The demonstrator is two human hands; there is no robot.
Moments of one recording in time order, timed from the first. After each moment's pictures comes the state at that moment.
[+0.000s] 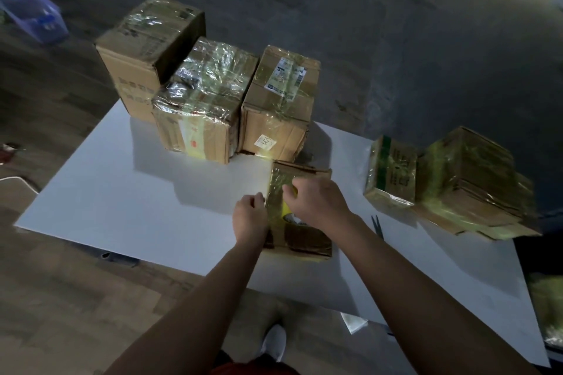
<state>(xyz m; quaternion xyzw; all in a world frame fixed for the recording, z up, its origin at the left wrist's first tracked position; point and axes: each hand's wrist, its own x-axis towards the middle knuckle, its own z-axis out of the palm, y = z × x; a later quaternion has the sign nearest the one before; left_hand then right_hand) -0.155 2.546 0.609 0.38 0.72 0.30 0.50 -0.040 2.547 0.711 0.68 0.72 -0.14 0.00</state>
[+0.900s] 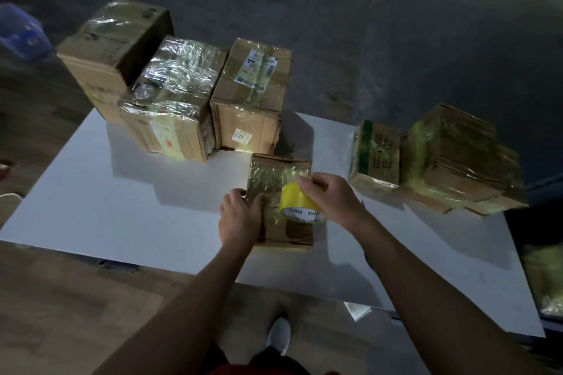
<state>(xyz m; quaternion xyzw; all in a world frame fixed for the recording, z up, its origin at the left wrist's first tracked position) -0.139 2.525 0.607 0.57 0.71 0.22 0.35 0.038 2.511 0.696 0.69 0.59 -0.34 -0.25</state>
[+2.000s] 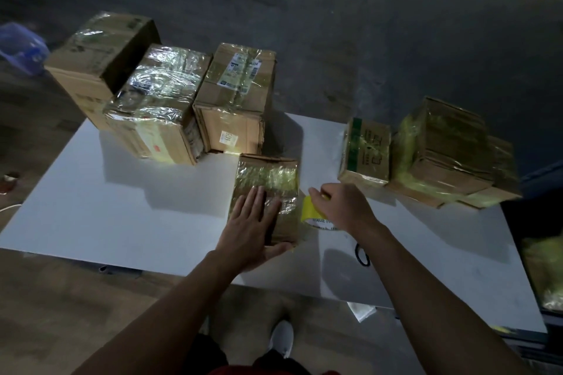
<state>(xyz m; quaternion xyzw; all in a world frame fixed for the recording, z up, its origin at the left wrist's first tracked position) -0.130 2.501 0.605 0.90 0.42 0.00 0.10 0.093 2.489 0.667 0.71 0.66 -0.15 -0.20</state>
